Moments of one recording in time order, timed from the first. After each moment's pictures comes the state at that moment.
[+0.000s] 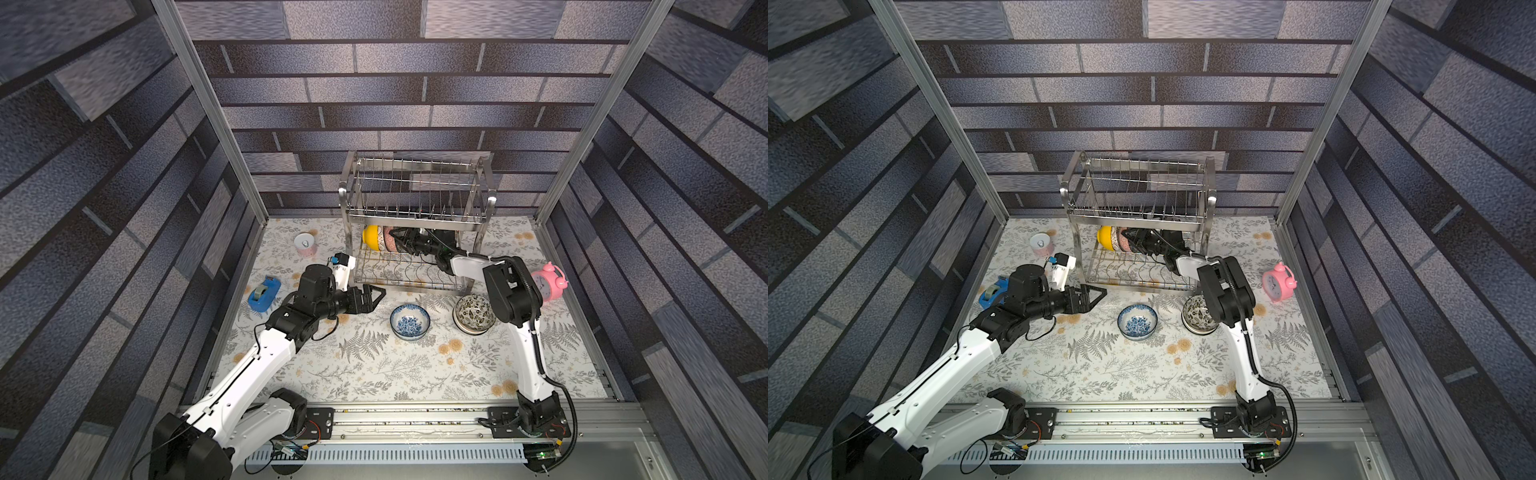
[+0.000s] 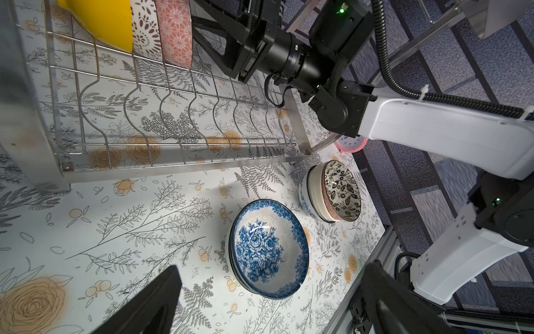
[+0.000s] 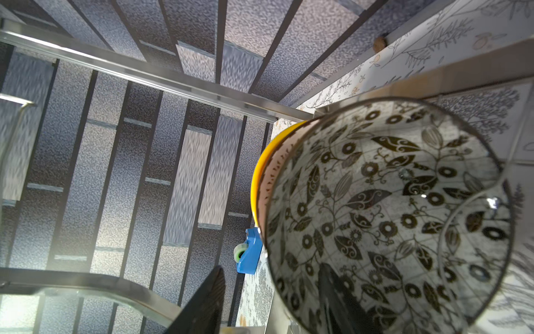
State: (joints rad) left arm -0.41 1.00 0.75 -0.29 0.48 -0.49; right arm 0.43 2.28 1.57 0.53 -0.69 1.09
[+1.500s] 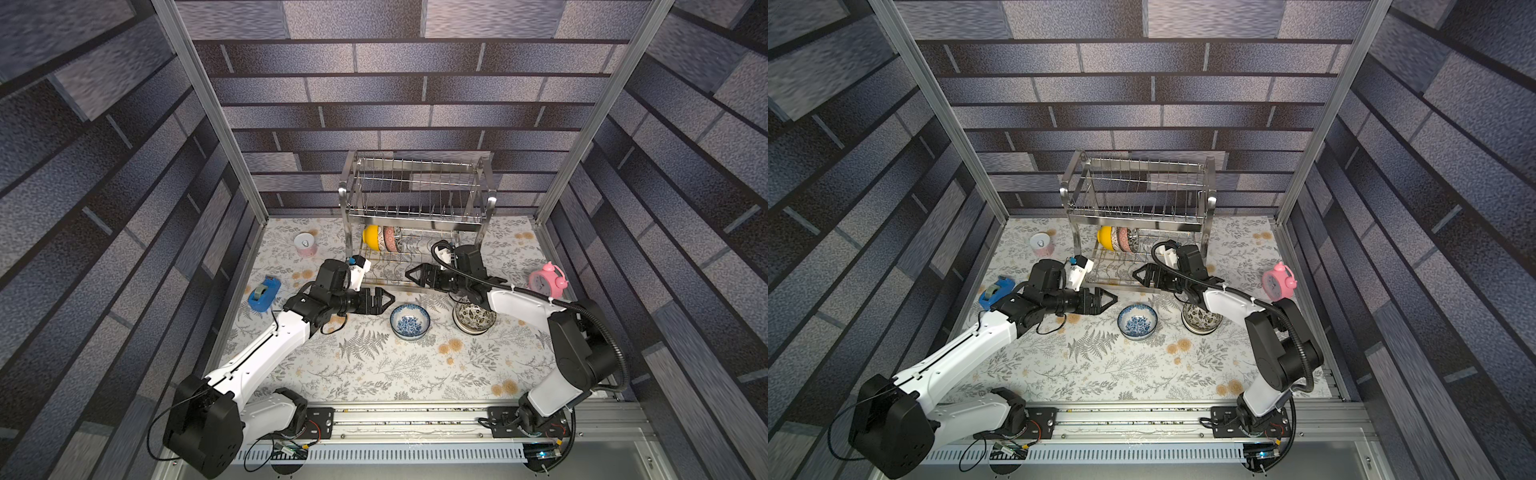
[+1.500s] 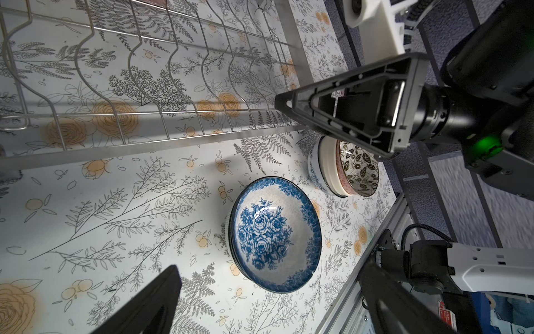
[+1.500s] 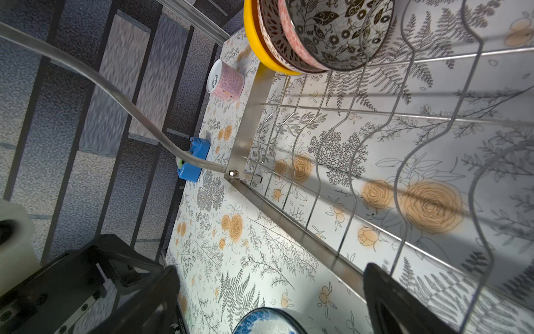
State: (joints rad) left arm -0.46 1.17 0.82 -0.34 0.52 -0.42; right arm 0.51 1.60 0.92 0.11 -0.54 0.64
